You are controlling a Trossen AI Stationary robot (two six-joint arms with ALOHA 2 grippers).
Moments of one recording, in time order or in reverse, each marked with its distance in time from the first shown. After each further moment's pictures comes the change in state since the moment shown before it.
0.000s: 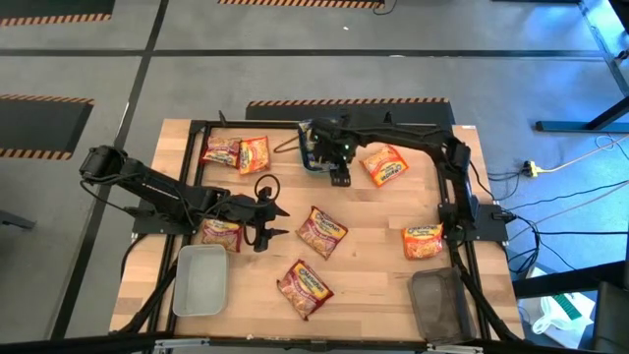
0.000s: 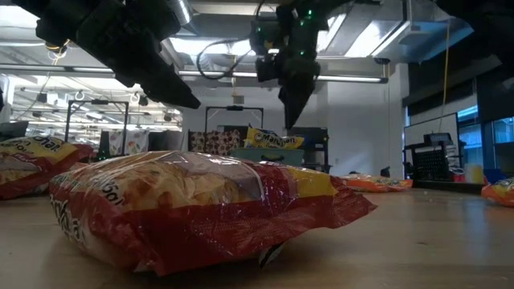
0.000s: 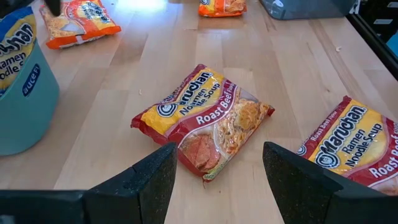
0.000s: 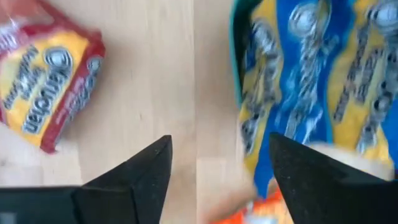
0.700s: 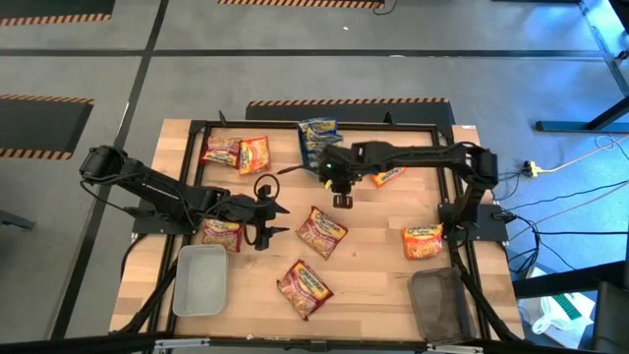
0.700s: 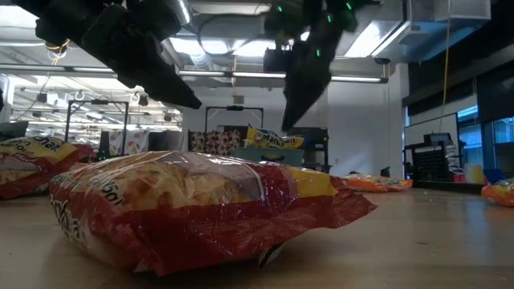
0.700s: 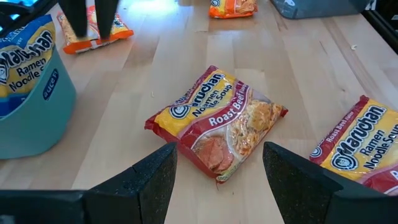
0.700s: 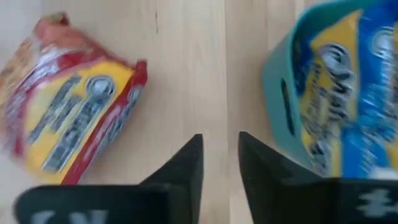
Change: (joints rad) left arm 0.000 0.000 0.000 0.000 -0.044 0.026; right arm 0.143 -0.228 -0.457 0.492 0.065 0.127
